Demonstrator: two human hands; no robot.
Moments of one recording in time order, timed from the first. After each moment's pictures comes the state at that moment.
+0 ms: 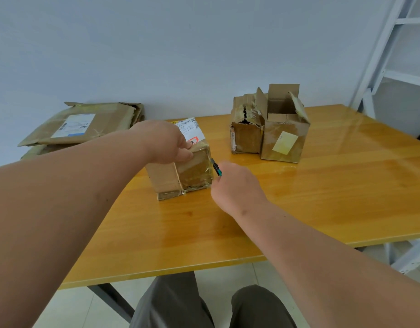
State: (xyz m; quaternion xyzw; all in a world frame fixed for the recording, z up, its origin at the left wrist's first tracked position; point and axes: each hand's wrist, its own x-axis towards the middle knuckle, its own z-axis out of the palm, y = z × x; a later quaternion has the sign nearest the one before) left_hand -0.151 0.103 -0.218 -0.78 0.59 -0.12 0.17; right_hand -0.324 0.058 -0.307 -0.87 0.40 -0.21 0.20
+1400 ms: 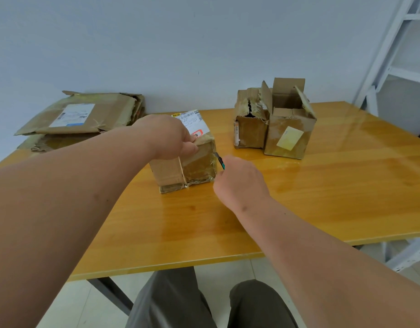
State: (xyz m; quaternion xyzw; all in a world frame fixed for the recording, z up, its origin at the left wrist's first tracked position) left_hand -0.148 0.105 -0.226 -0.80 0.58 -0.12 0.11; right_hand -0.319 0.061 -0.310 -0.86 0.43 -0.23 0.17
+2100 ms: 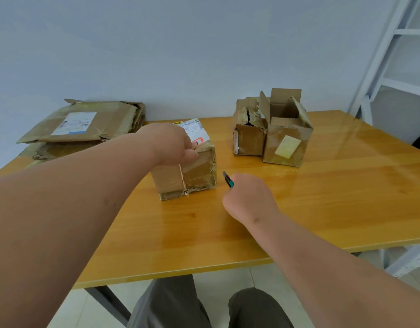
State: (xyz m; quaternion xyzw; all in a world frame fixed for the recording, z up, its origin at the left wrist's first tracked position) left_hand -0.146 0.101 -0.224 -0.79 0.59 -0.11 0.11; right_hand -0.335 0.060 -0.311 -0.86 0.46 -0.14 0.20
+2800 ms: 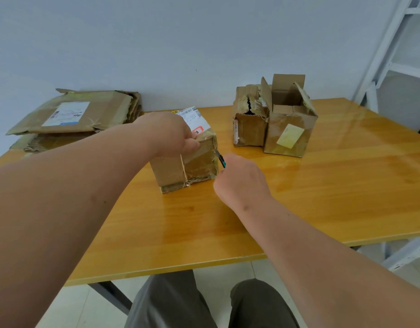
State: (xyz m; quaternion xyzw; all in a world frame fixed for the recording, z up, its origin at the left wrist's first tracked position) left_hand -0.152 0.097 -0.226 -0.79 0.59 -0.12 0.10; right_hand -0.317 0.057 -0.309 -0.86 0.44 -0.22 0.17
